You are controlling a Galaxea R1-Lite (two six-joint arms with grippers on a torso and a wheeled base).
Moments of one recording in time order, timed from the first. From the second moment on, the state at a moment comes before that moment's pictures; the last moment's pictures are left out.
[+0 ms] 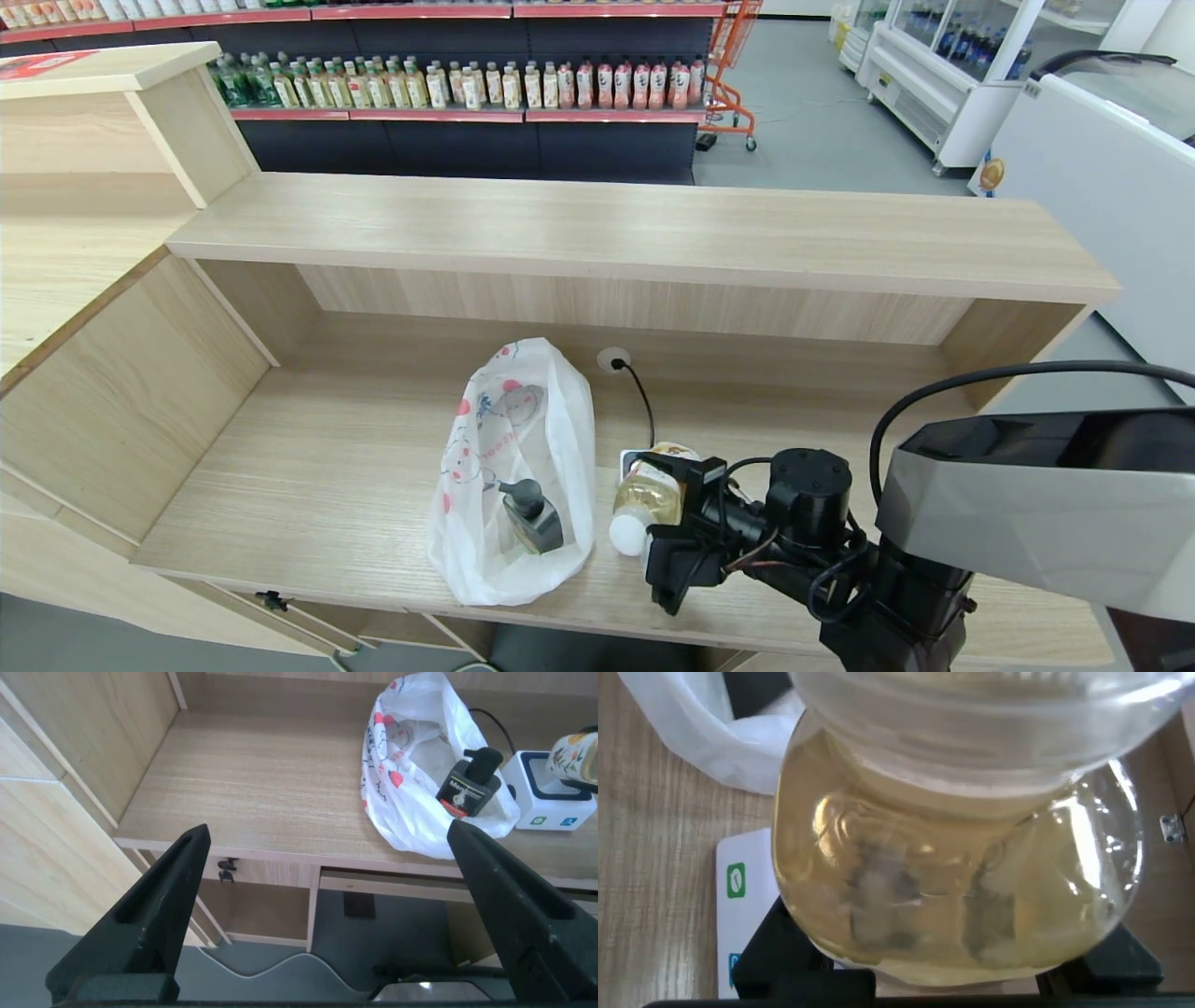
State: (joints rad) left arm 0.00 0.00 0.00 0.00 -0.01 0.00; right arm 0.63 2.31 -0.65 -1.56 0.20 -1.28
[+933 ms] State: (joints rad) left arm 0.00 0.00 0.00 0.00 -0.01 0.00; right arm 0.57 1.53 -0.87 -0.59 -0.14 0.06
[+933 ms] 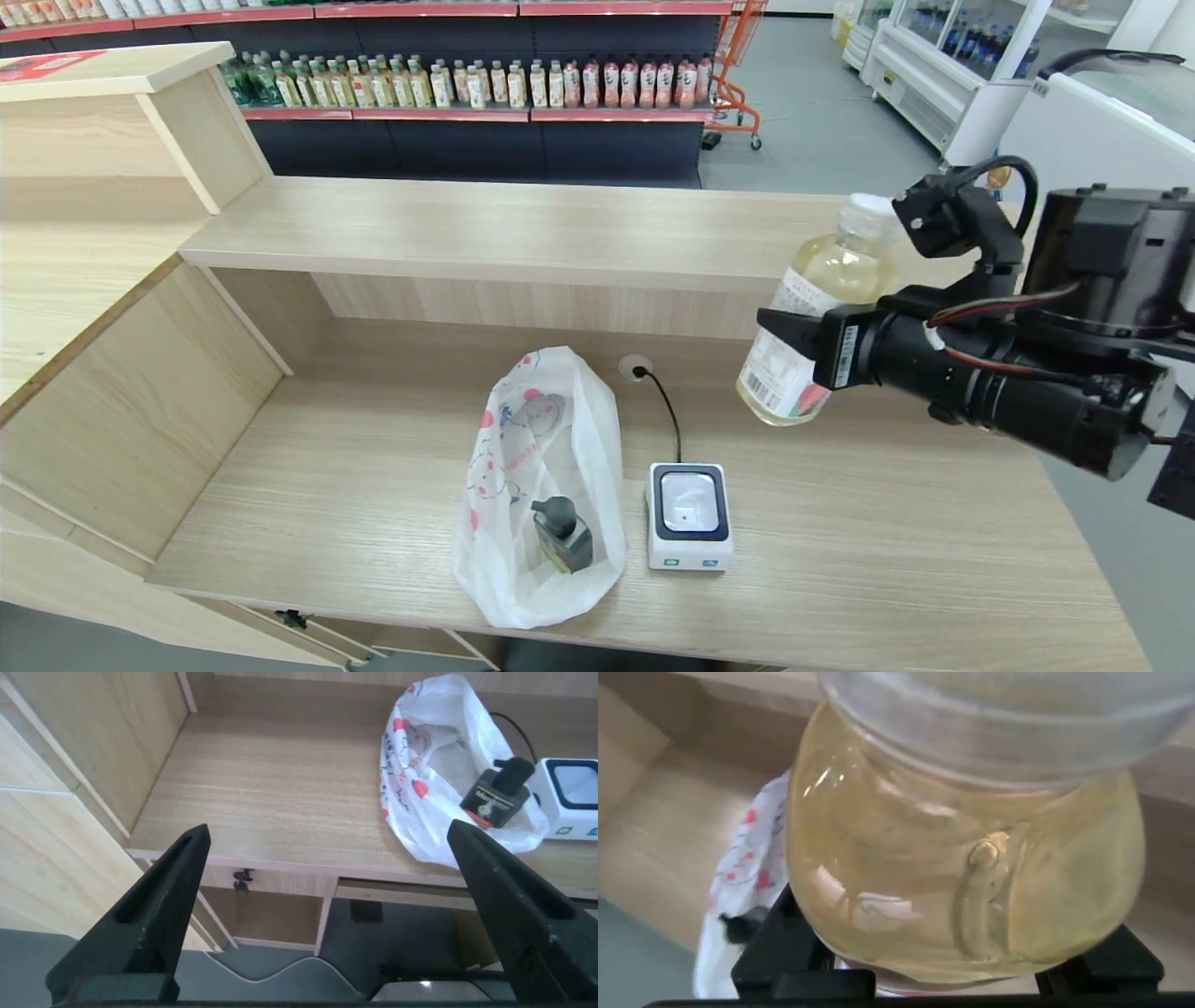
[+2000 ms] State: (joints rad) left arm 0.00 0.00 0.00 0.00 -0.01 0.00; right arm 0.46 1.84 -0.86 -0.85 0.20 0.17
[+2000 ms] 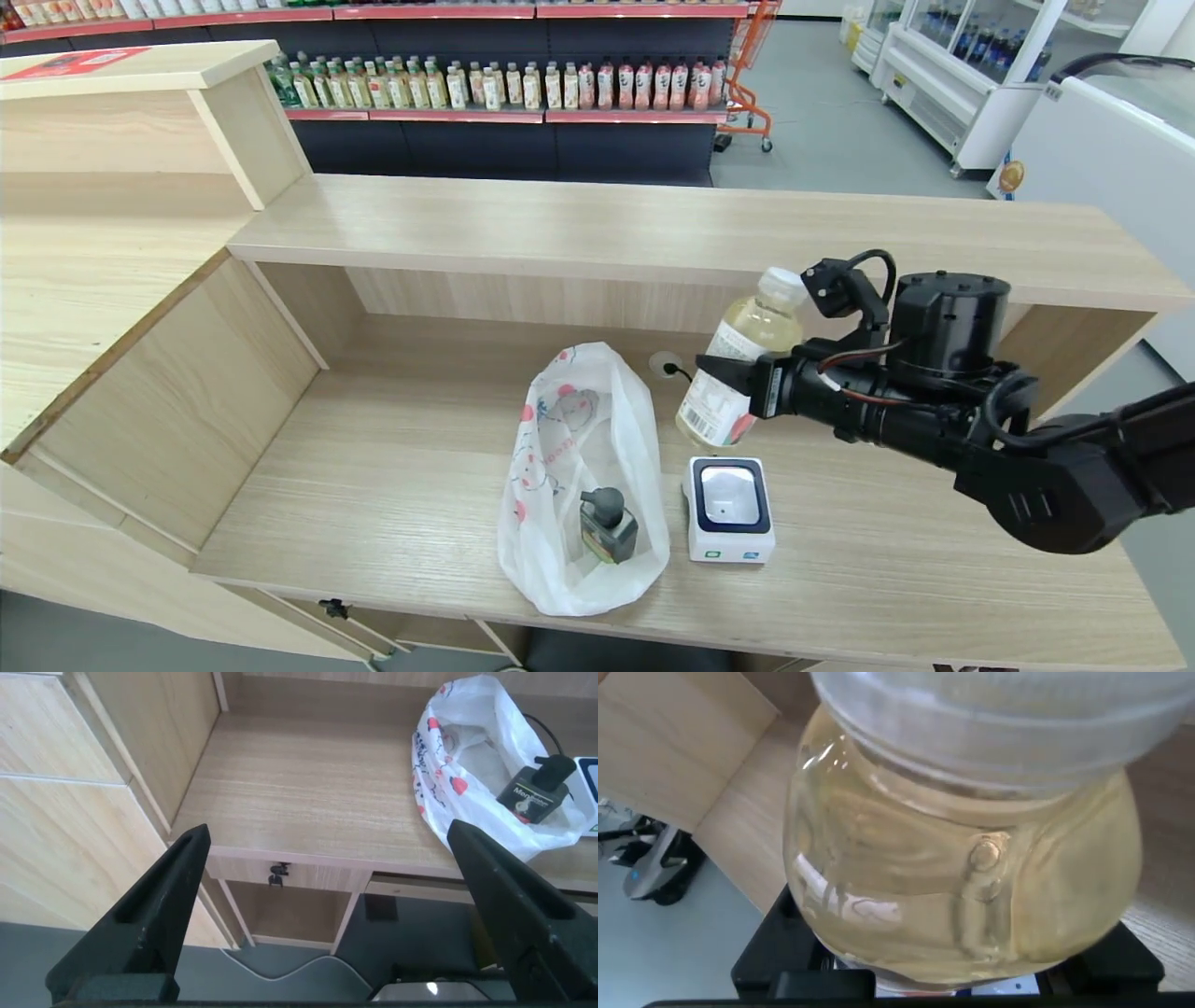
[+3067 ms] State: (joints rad) left arm 0.00 0.00 0.00 0.00 -0.01 0.00; right arm 0.47 2.07 -0.90 -1.00 0.33 0.38
